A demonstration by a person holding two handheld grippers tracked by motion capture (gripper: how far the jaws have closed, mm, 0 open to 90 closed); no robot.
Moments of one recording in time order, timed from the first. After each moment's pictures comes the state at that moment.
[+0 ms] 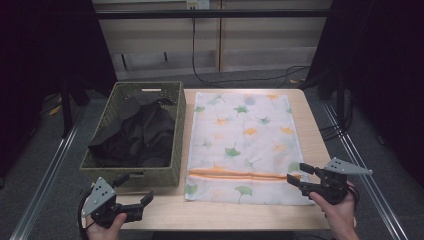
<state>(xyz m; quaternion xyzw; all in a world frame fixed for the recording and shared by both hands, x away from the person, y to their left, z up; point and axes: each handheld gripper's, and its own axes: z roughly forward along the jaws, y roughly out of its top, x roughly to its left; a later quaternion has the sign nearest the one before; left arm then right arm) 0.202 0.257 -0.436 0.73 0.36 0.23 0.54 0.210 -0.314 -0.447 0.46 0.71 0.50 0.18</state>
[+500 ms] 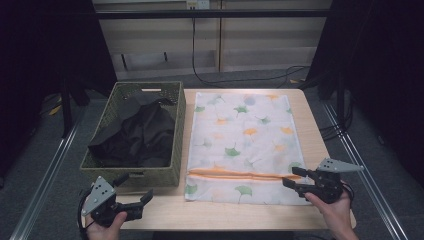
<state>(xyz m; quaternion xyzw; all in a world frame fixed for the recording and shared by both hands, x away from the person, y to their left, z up) 0.204 0.257 -0.435 0.73 0.37 0.23 0.53 0.216 -0.305 -0.448 0.43 0.74 0.49 0.13</state>
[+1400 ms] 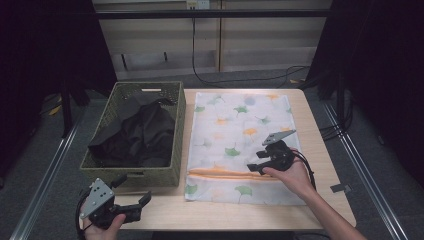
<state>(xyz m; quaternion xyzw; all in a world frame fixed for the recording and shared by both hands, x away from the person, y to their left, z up) 0.200 0.259 -0.435 0.73 0.36 0.24 0.52 0.322 -0.219 -0.456 0.37 0.86 0.35 0.08</state>
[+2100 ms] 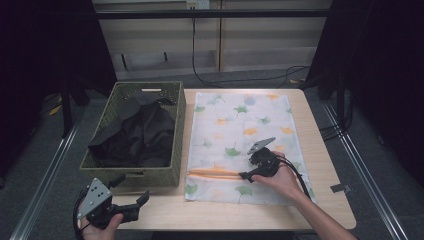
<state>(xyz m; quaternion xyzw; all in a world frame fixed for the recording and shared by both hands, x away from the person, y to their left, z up) 0.200 0.264 -0.434 0.73 0.36 0.24 0.52 0.327 -0.189 -0.493 0.35 0.89 0.29 0.08</state>
